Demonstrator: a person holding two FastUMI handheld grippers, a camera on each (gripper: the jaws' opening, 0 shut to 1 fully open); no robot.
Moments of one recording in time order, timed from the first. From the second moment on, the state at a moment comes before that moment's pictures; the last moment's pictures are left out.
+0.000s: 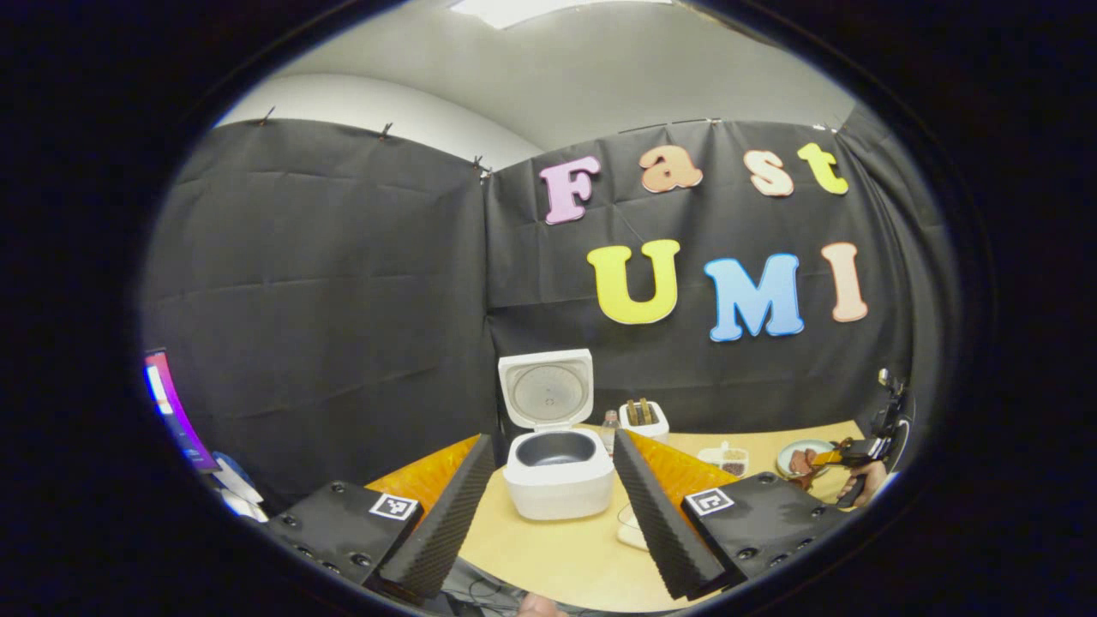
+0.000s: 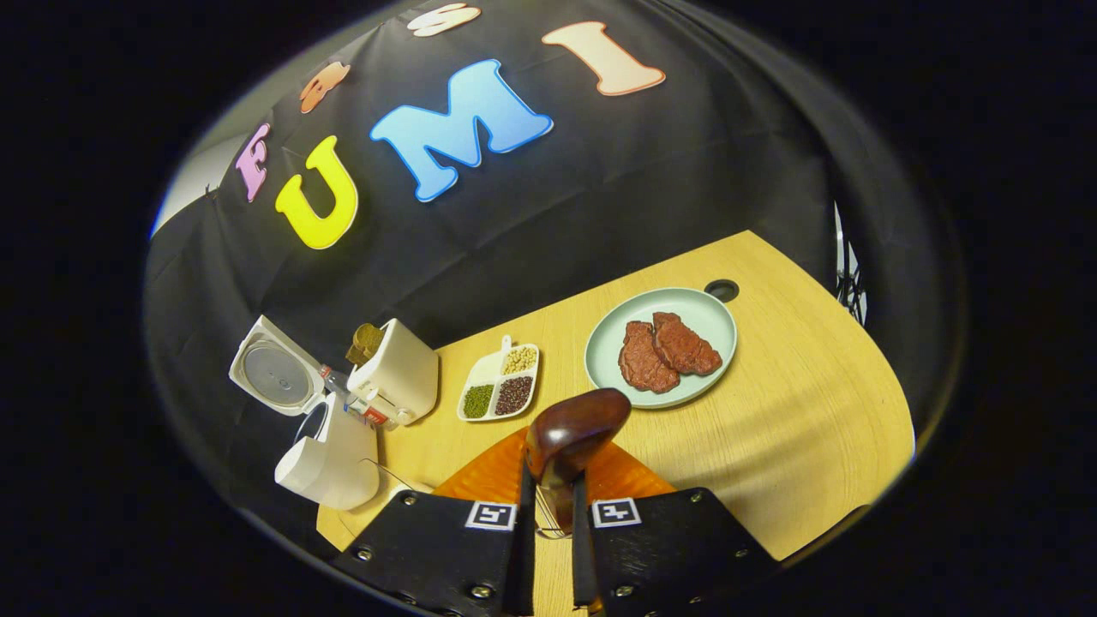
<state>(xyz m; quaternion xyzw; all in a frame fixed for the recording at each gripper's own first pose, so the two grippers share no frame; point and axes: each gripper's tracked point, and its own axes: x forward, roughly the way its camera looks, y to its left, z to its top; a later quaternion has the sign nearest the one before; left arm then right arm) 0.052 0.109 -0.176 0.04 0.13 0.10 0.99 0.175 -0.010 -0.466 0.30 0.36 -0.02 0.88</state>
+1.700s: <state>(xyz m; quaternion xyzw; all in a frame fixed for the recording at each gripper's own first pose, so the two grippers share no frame) 0.095 0.309 -0.213 0.03 0.16 0.10 0.98 0.199 0.287 -0.492 0.11 0.44 0.11 0.88</state>
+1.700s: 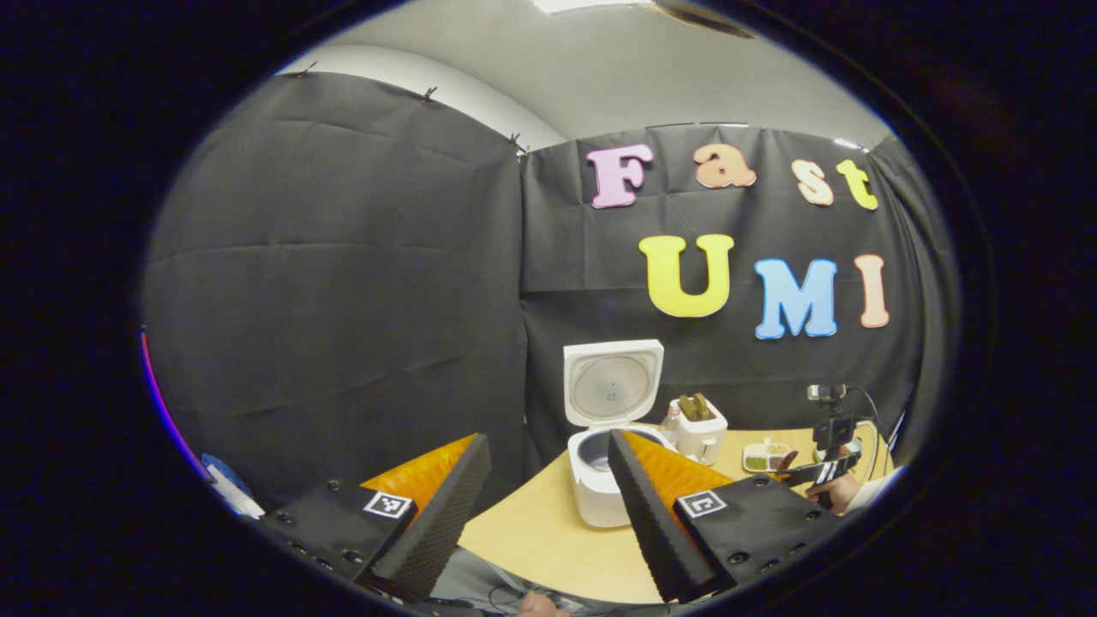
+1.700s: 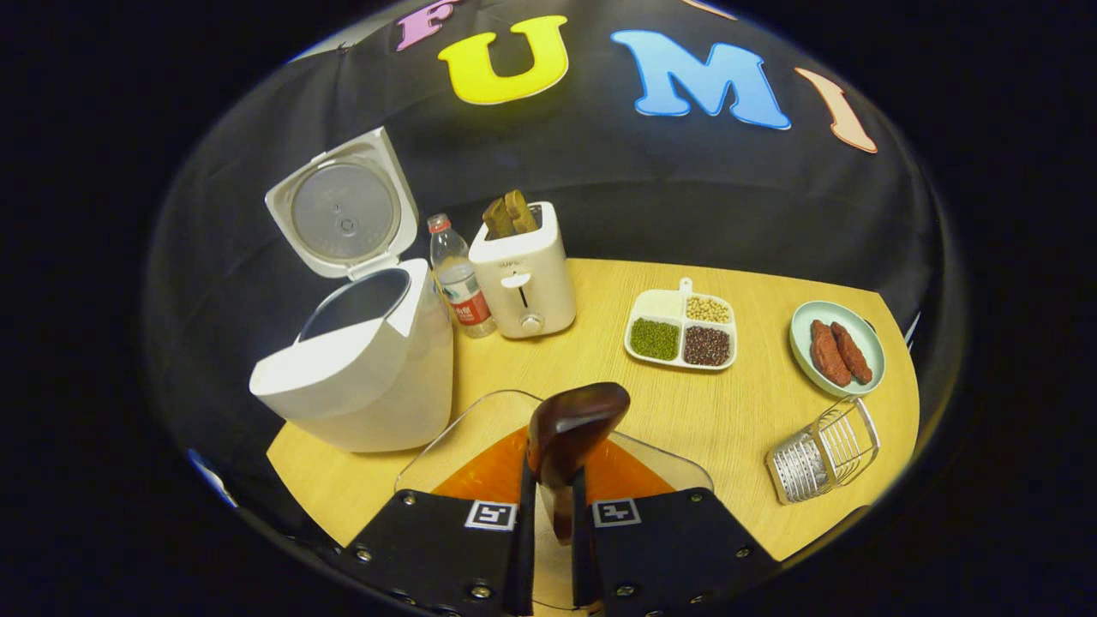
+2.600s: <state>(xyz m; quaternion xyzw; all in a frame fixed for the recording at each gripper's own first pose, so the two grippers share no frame) 0.084 0.317 -0.183 0.06 0.14 0.14 0.98 0.230 0.313 -0.490 0.47 0.47 0.07 0.74</state>
